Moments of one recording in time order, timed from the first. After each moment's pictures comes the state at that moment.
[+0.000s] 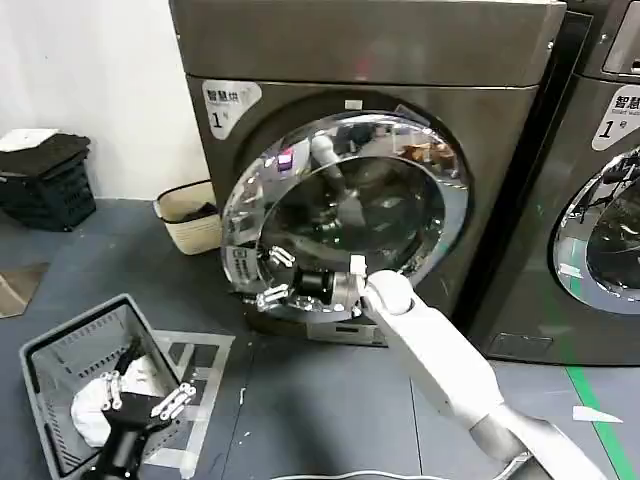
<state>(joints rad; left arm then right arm) 1.81 -1.47 -0.78 -2.38 0.01 -0.10 0.13 -0.33 1.31 -0.19 1.25 0.66 0.17 -1.10</state>
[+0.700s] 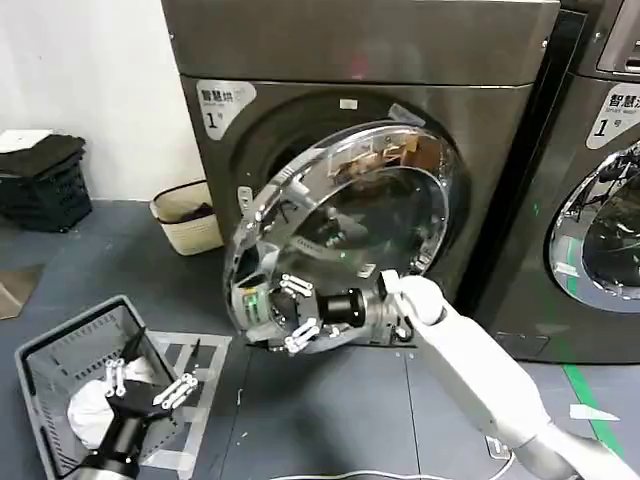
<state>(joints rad) 1.77 -1.43 -0.79 -2.36 -0.01 -0.07 0.17 -0.37 1.12 -0.19 1.47 0.76 0.17 -1.28</state>
